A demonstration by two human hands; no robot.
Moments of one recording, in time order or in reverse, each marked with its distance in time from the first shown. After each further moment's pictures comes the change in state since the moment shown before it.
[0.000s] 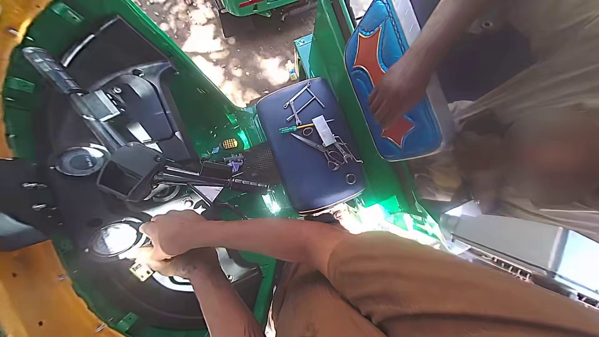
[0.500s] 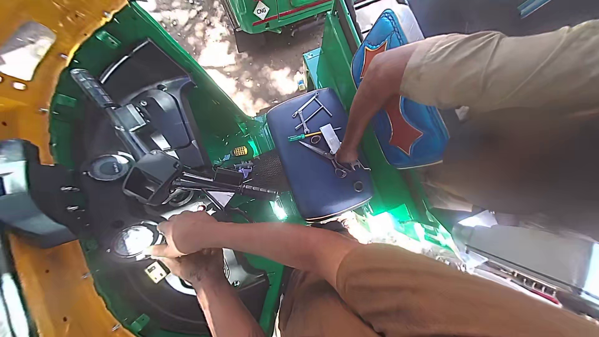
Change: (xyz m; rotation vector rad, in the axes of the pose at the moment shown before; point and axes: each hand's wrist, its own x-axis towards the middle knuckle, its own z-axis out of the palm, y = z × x) left_hand 0.001 0.016 -0.002 0.162 0.146 -0.326; right_hand 0.013 0.003 -0.001 -0.012 0.000 0.021
